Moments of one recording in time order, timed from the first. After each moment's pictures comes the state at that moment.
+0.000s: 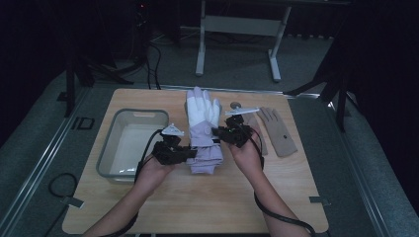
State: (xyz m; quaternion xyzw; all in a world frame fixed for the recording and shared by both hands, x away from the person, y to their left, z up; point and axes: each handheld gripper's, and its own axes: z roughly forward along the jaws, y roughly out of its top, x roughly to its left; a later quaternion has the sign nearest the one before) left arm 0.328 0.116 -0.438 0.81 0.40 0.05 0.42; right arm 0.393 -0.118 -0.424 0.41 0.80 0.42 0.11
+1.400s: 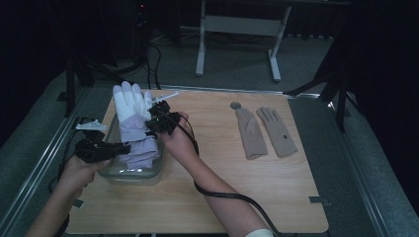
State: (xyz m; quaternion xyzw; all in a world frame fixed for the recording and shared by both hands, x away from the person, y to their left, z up) left arm 0.309 0.291 -0.432 0.78 0.48 0.06 0.40; right arm 0.408 0.076 -0.412 0.34 0.84 0.41 0.07
